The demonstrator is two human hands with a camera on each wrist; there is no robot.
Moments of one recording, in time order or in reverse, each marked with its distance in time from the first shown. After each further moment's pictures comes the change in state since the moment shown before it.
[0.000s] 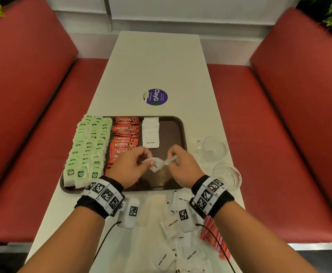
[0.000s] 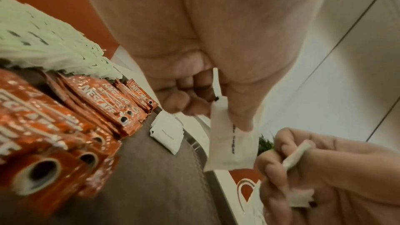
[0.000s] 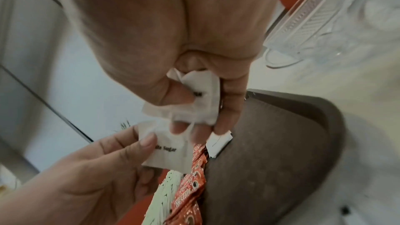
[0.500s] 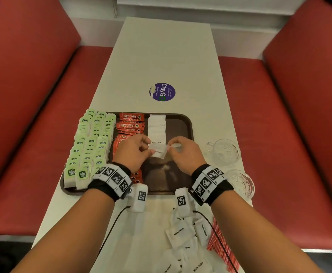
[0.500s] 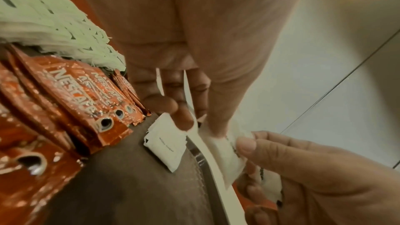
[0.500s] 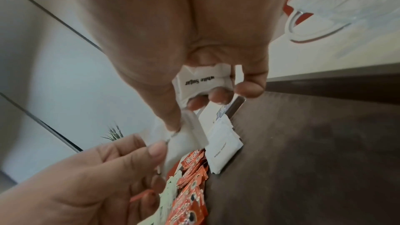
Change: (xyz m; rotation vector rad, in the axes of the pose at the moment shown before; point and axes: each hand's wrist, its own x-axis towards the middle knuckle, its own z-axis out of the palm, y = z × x) left_hand 0.052 -0.023 -0.009 0.117 0.127 -0.240; right_hand 0.061 0.008 0.008 -0.107 0.084 0.071
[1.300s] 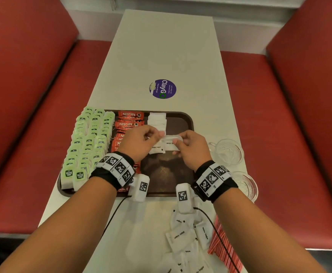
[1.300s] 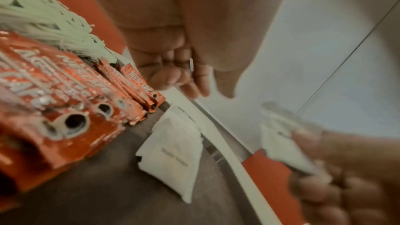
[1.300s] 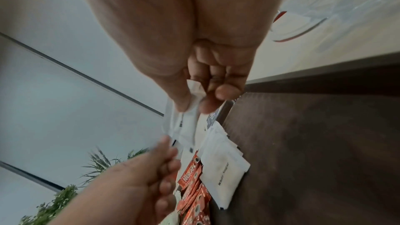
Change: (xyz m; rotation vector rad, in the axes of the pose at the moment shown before) left_hand 0.027 0.020 0.002 -0.048 0.019 0.095; right_hand 0.016 0.005 -0.004 0.331 0.089 0.136
